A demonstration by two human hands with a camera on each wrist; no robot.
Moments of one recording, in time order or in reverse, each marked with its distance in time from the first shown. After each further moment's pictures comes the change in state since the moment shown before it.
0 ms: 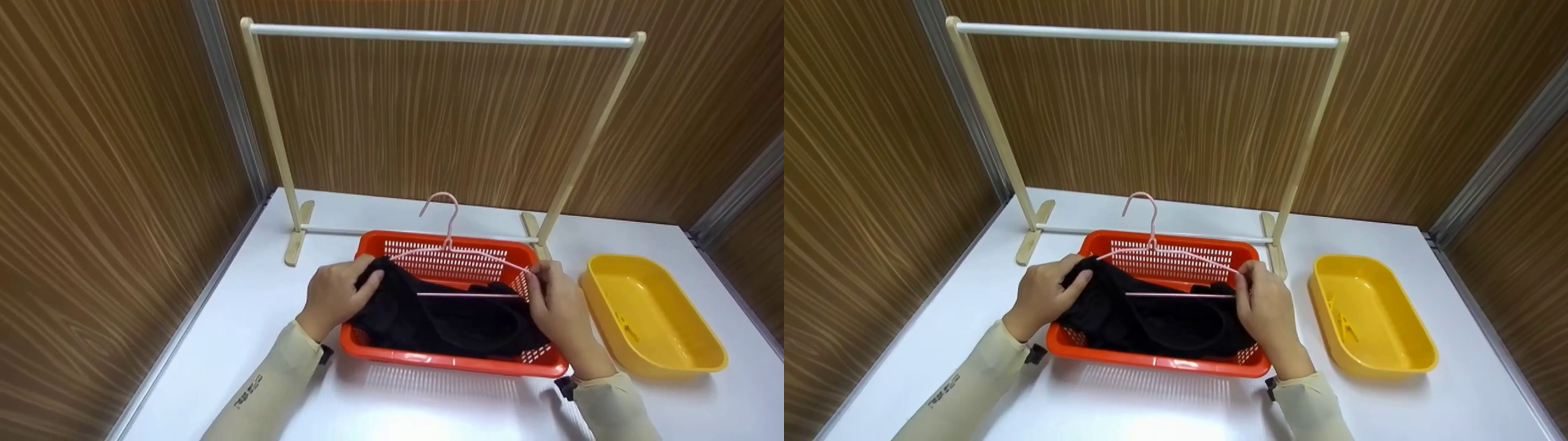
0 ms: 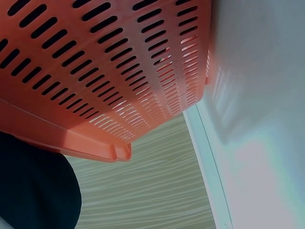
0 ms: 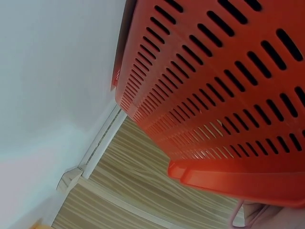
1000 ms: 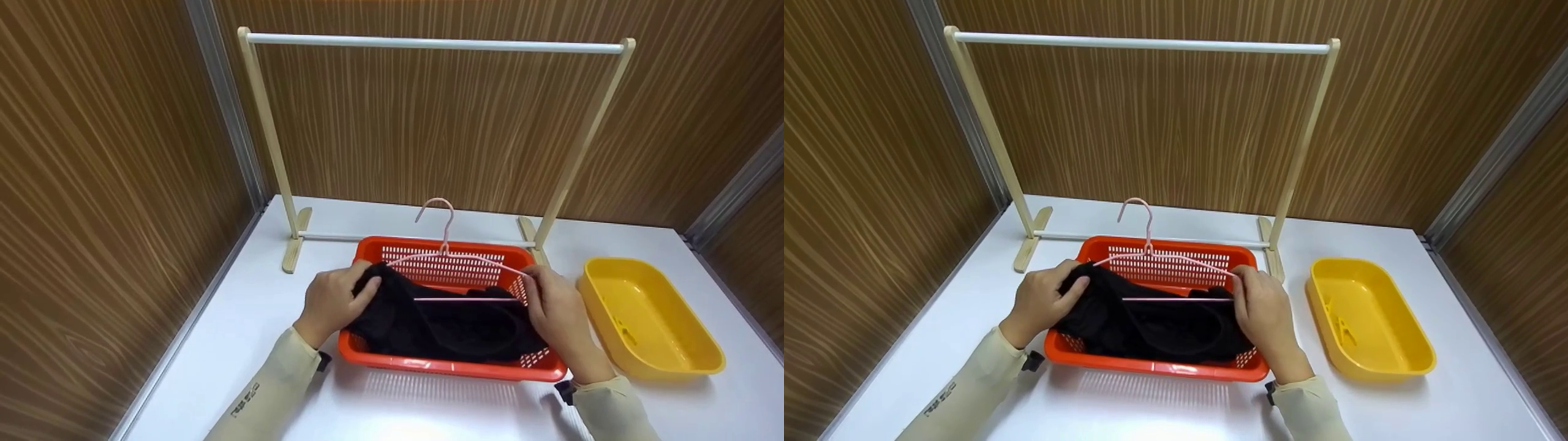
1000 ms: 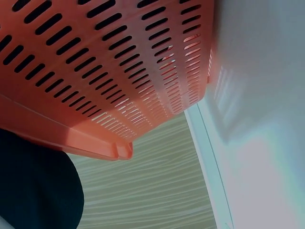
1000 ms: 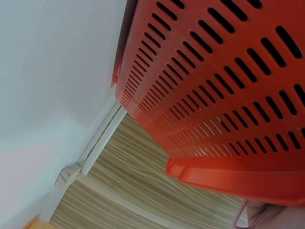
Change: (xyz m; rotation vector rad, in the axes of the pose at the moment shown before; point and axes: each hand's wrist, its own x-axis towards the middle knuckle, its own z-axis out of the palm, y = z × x) left_hand 0.002 -0.001 0.000 -0.001 -0.002 0.008; right_hand 0.003 0.000 -0.004 -0.035 -0.044 -0.038
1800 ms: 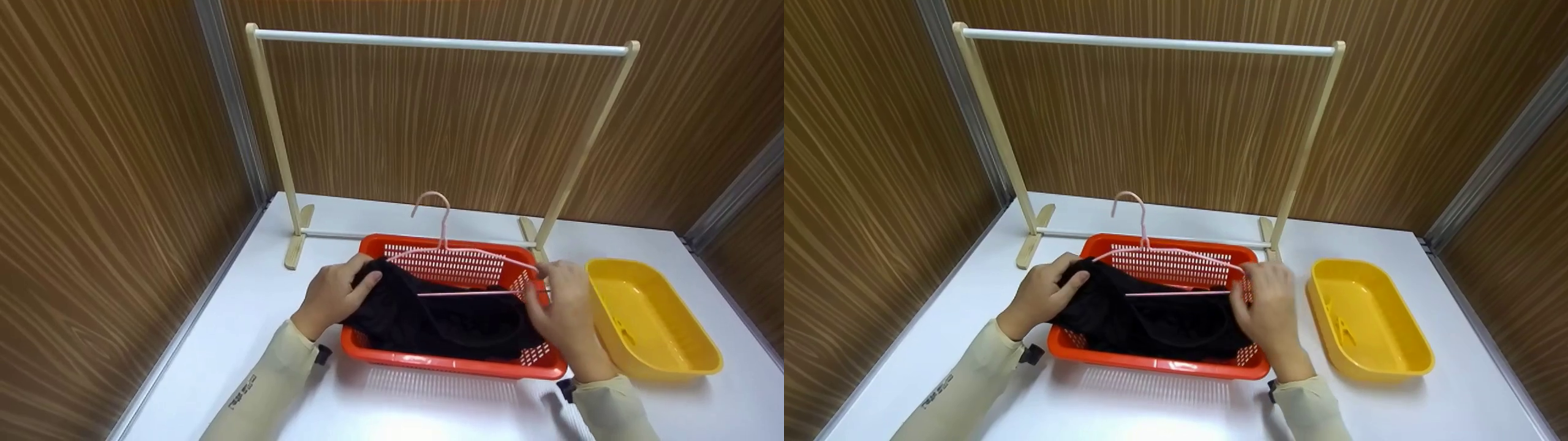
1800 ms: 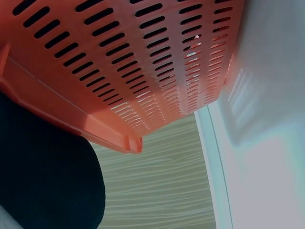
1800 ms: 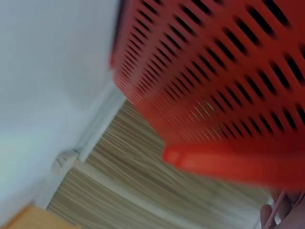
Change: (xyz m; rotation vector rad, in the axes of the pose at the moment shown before) left_hand 0.001 -0.002 -0.010 -0.213 -0.094 -0.070; right_hand 0.005 0.001 -0.004 0.006 0.125 -0.115
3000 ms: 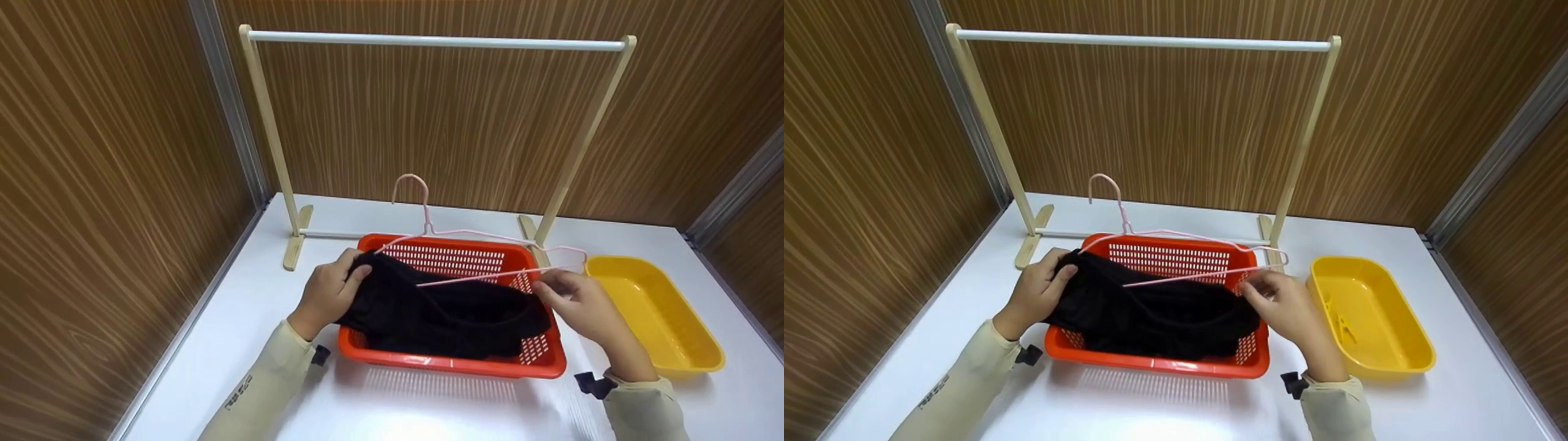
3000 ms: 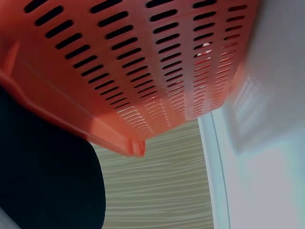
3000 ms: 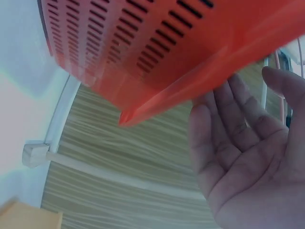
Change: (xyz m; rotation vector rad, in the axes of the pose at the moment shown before) left_hand 0.001 -0.001 -0.002 -0.013 0.088 0.021; right_hand 0.011 0.009 -0.045 0.207 -0.472 0.402
